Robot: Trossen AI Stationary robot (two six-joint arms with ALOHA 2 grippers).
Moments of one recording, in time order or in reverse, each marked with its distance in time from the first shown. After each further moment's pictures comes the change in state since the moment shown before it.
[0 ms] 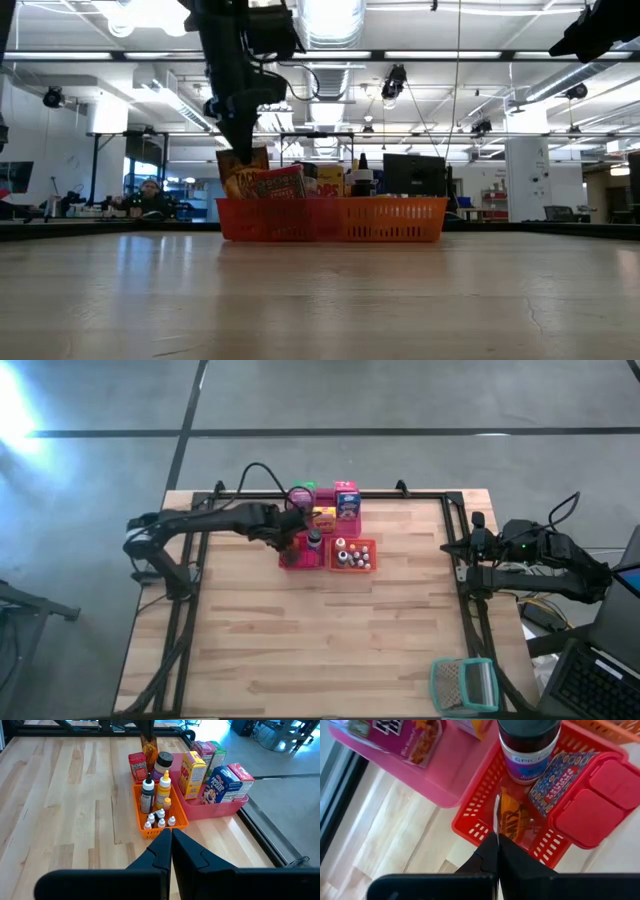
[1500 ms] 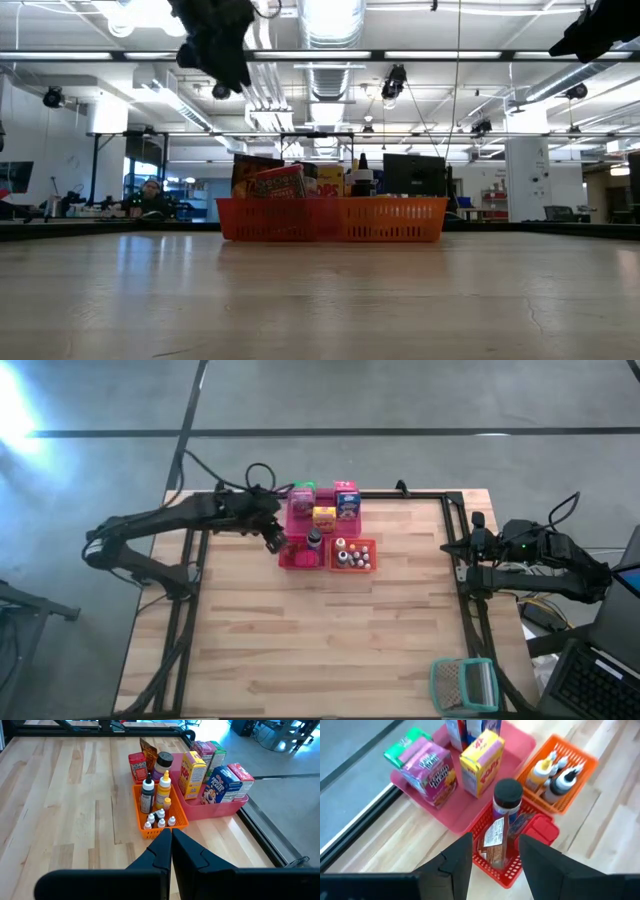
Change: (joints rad) left arm -0.001 -0.316 0.001 0.040 0.013 -0.101; right arm 0.000 0.000 0.000 0.000 0.000 0.000
